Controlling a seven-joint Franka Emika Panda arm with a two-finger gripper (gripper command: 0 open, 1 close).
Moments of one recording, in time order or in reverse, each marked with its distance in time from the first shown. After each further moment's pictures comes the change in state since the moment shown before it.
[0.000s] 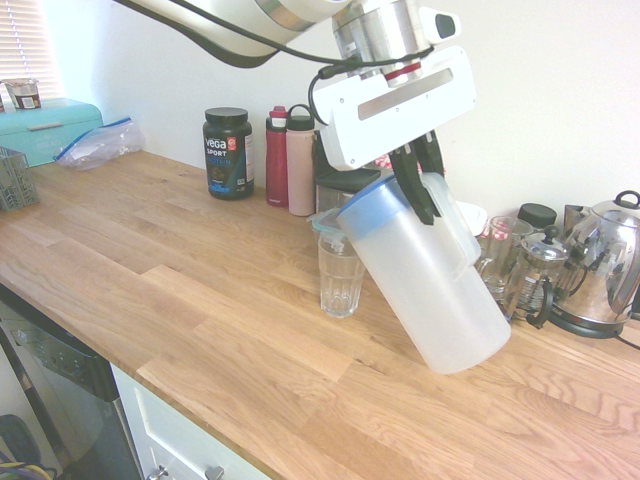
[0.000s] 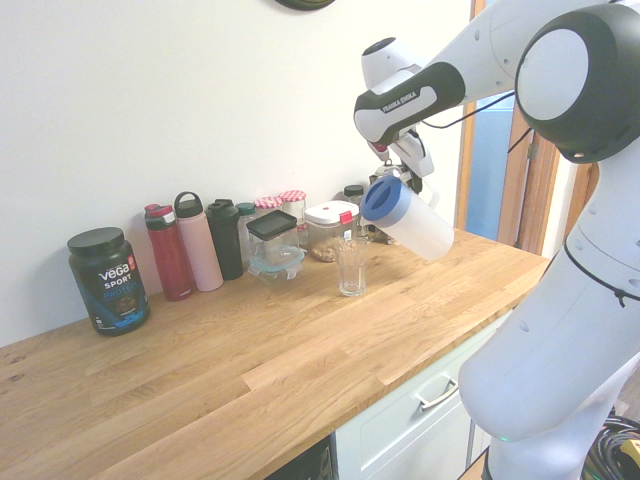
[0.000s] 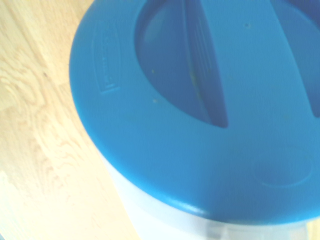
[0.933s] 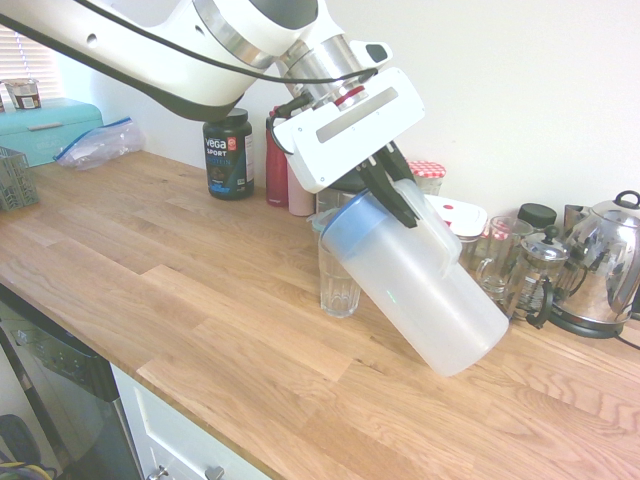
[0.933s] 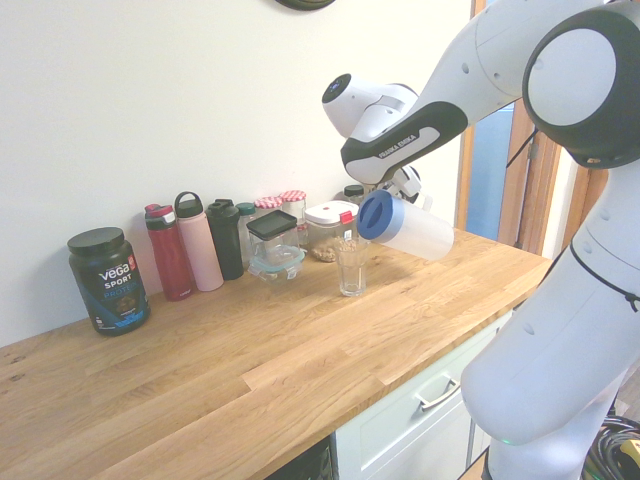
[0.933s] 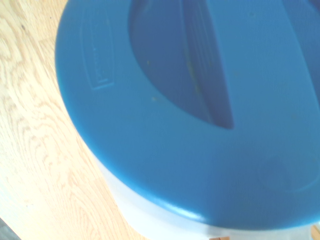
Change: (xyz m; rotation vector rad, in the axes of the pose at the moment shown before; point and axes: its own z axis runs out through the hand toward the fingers) arm 0.023 -0.061 0.011 -0.211 -0.080 -0.096
